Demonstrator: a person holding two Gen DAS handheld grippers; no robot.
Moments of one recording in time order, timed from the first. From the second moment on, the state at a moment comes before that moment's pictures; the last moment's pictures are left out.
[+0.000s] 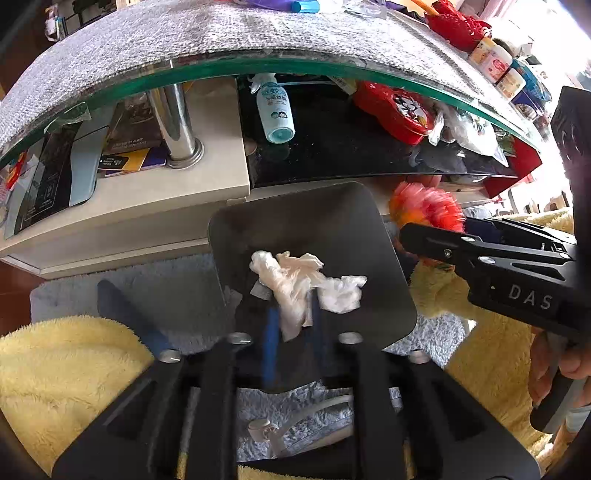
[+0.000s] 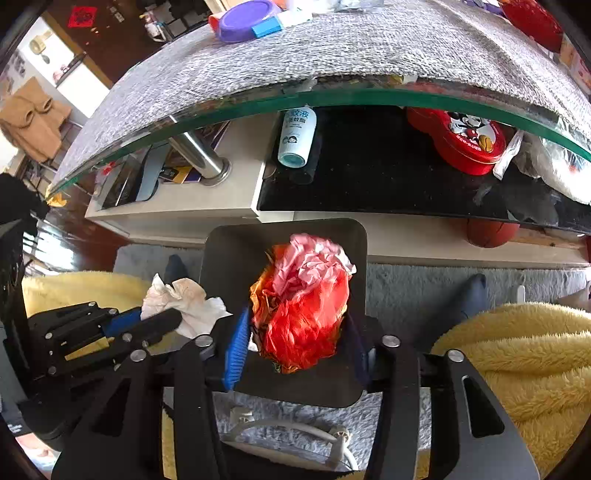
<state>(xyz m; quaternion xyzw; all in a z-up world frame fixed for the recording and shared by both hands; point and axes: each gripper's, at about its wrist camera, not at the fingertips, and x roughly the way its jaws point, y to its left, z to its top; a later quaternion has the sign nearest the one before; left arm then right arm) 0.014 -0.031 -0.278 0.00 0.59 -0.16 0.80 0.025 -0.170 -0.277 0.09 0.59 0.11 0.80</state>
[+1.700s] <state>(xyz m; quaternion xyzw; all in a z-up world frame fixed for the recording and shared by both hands) 0.204 -0.036 -0.171 0.00 0.49 -0.13 0.86 0.218 -0.246 -0.188 0.12 0.47 0.04 0.87</state>
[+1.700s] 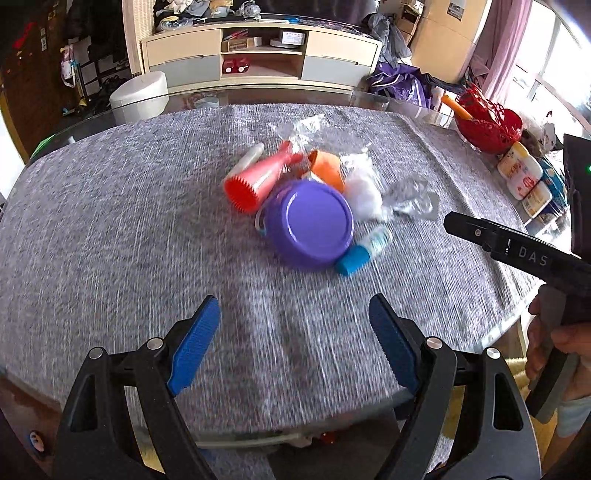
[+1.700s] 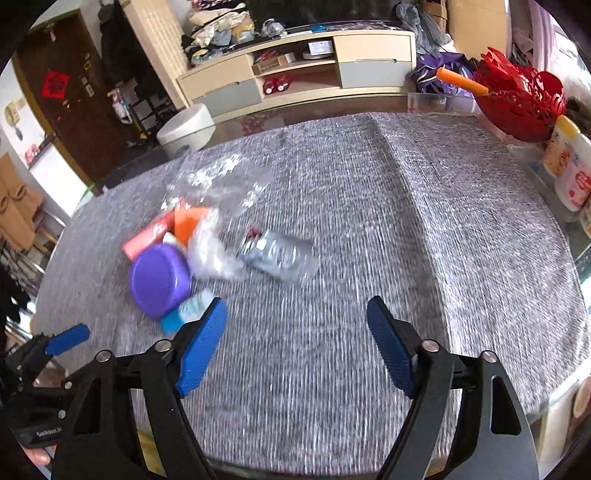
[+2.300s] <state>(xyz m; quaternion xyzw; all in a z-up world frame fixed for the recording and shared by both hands) 0.273 -0.071 -0.192 0.00 0.51 -0.13 0.85 0.257 -0.252 -0.213 0.13 0.49 0.06 0.86</state>
